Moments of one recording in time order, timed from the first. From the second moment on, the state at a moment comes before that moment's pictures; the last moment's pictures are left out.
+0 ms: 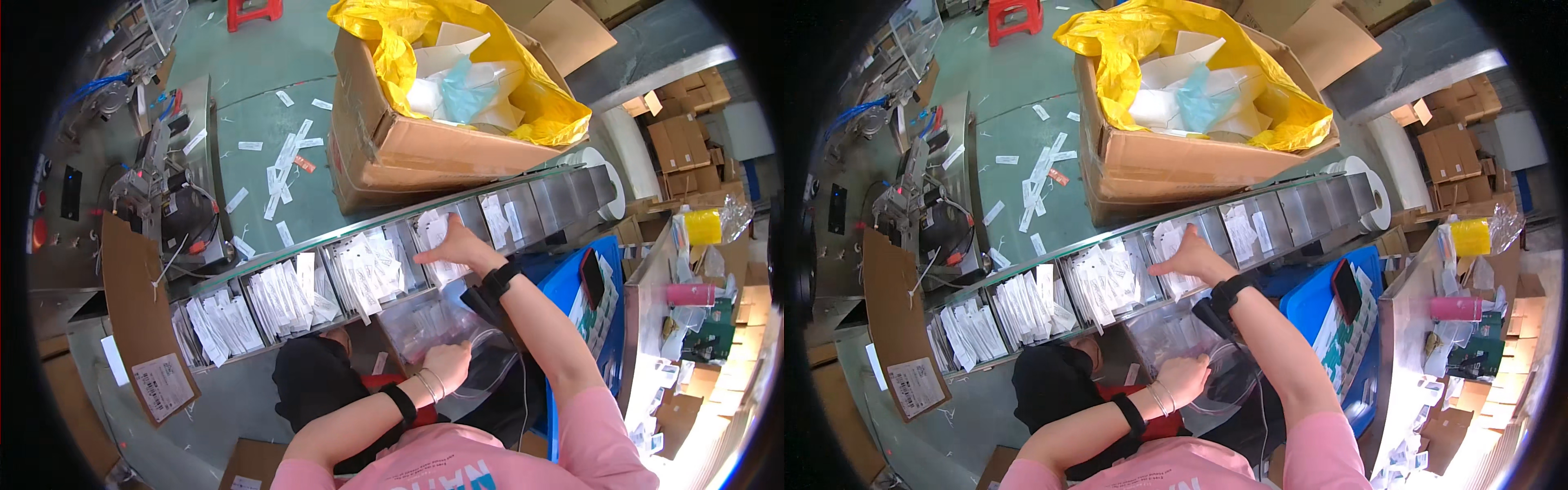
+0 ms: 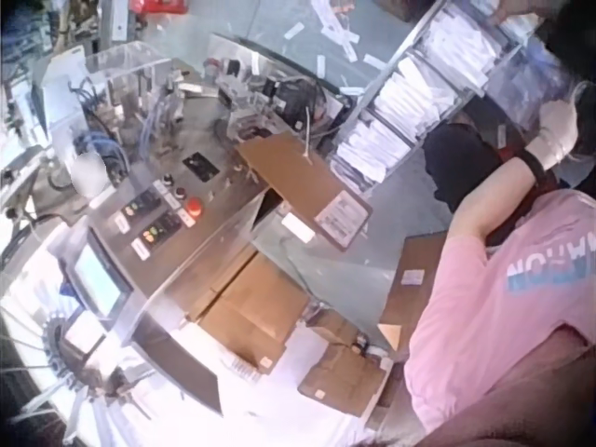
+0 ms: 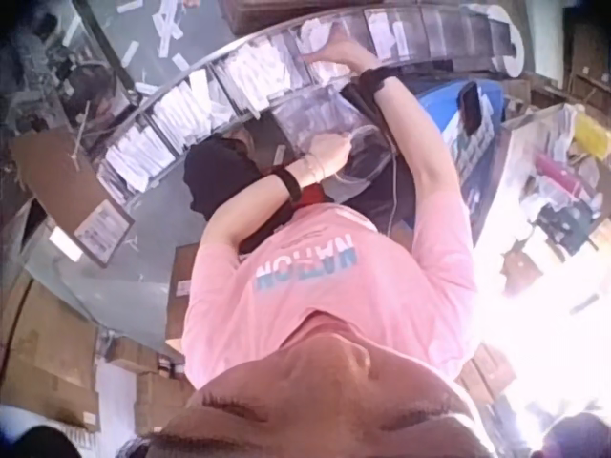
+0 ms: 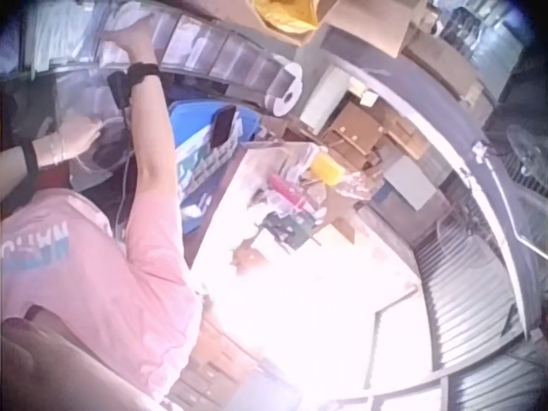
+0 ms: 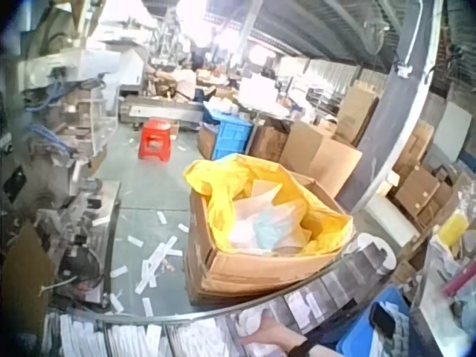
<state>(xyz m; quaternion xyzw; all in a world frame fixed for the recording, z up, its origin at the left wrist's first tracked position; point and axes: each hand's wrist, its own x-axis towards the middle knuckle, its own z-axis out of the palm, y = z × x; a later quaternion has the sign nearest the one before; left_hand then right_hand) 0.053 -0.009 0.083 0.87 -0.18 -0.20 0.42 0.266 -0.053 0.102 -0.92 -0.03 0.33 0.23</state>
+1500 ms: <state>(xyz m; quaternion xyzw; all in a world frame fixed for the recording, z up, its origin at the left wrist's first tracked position) 0.154 -0.154 0.173 0.52 -0.18 -0.26 0.79 0.111 -0.308 0.183 -0.60 0.05 0.00 0.79</state>
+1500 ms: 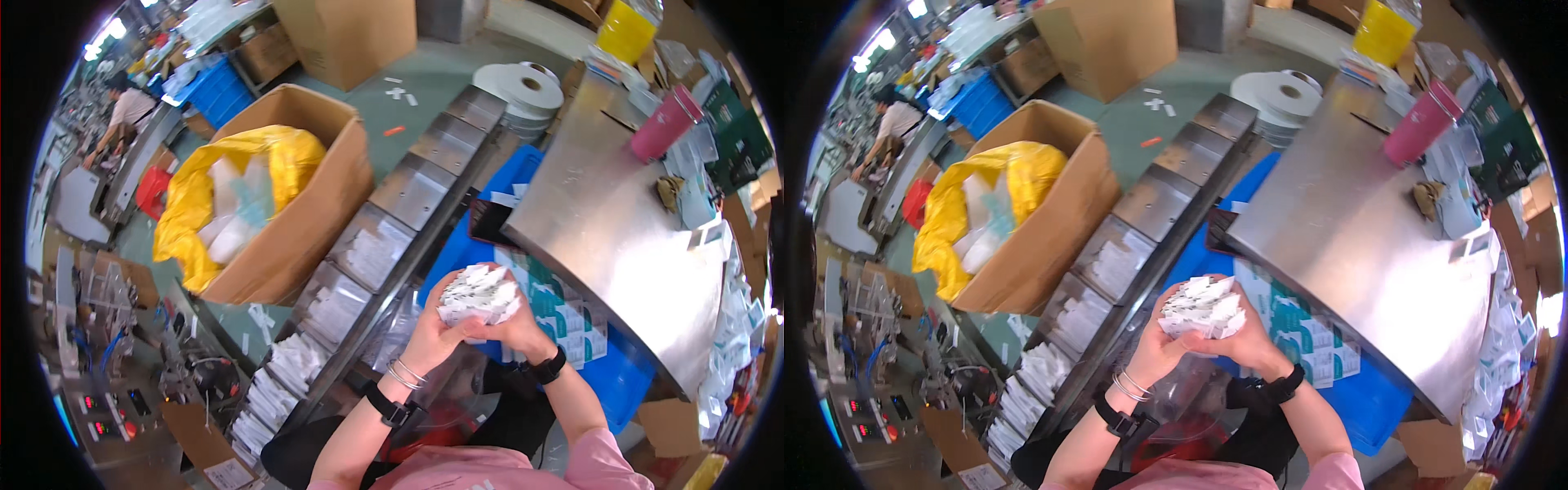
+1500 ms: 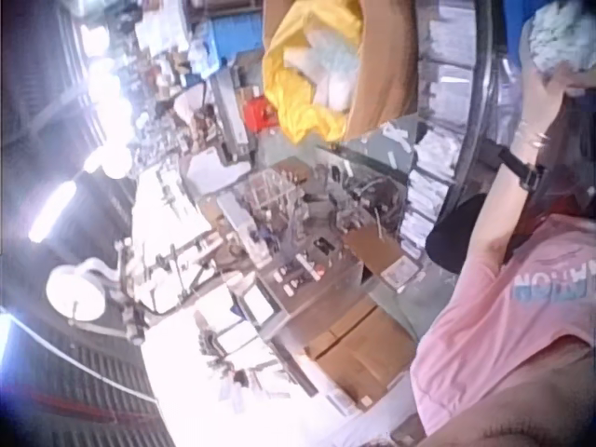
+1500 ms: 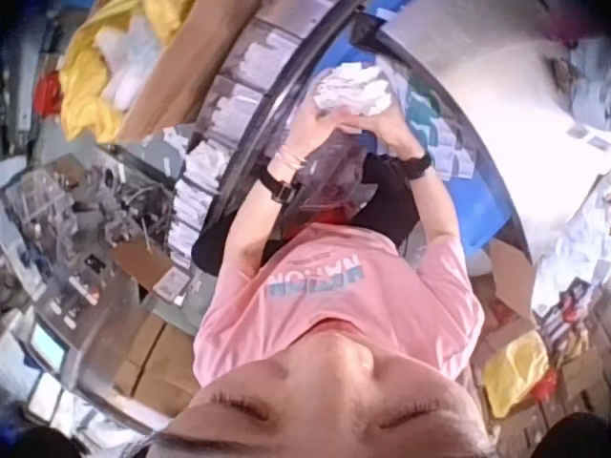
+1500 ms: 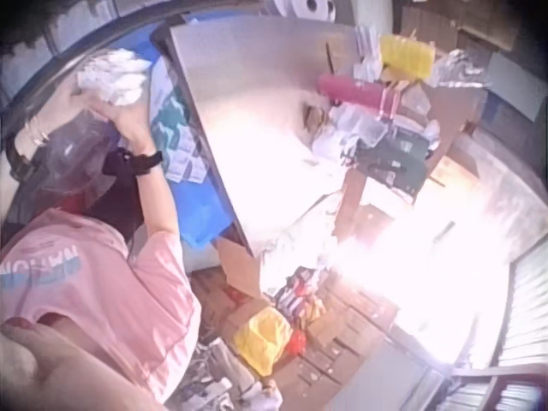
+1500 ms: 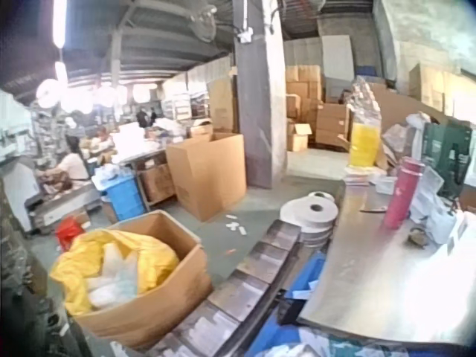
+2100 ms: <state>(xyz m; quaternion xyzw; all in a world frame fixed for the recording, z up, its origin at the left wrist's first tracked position) 0.140 -0.244 0.160 0.56 -0.14 -0.23 0.78 0.063 -0.363 0.132 -0.71 0.02 -0.09 0.70</state>
